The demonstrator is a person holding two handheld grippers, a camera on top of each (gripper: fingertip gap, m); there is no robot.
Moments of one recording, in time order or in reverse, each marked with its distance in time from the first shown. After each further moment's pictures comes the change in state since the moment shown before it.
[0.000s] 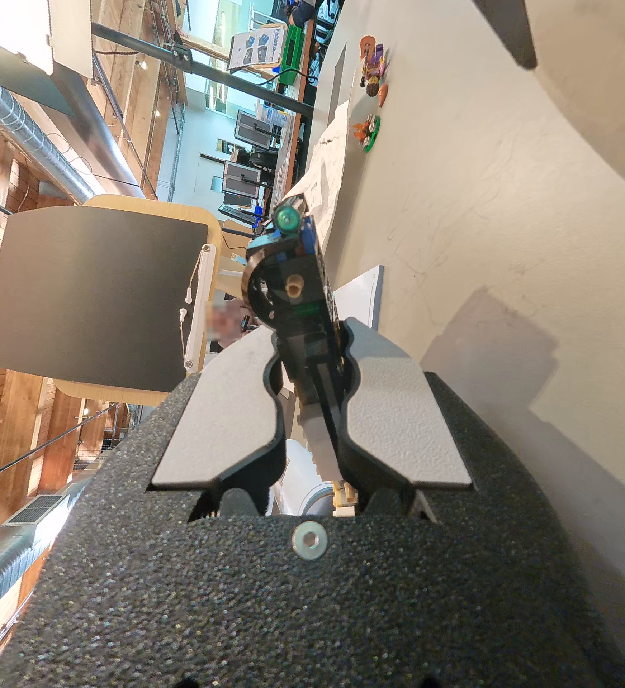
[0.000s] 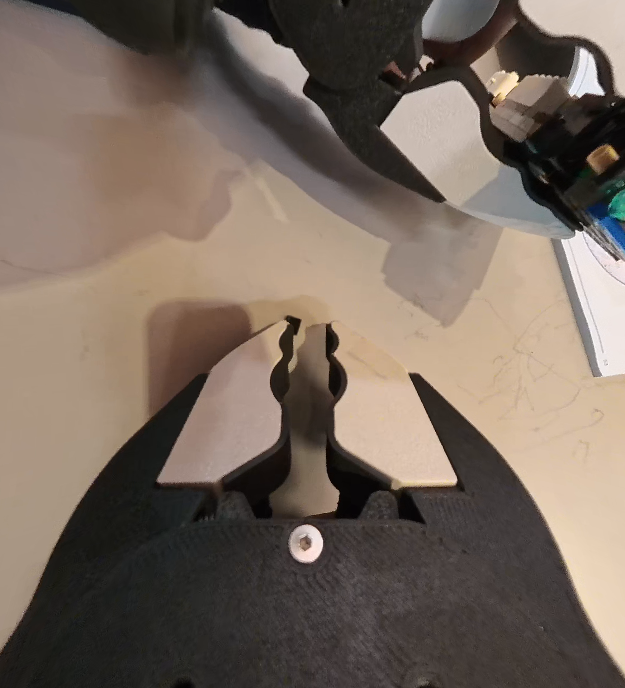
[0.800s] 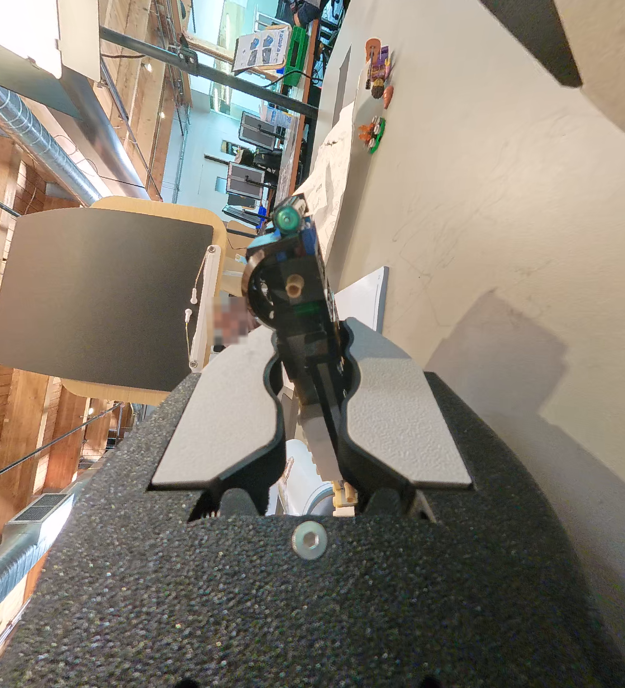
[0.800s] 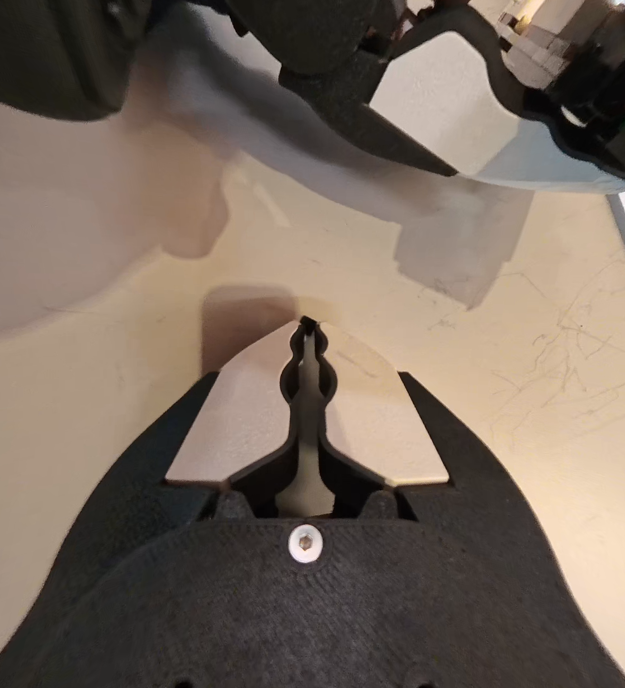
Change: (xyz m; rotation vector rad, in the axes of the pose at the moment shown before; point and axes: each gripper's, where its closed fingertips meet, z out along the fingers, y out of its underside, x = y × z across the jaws) left arm -0.002 -0.003 -0.002 0.002 -0.009 0.003; right arm -0.008 0.001 0.004 -0.081 -0.047 0.166
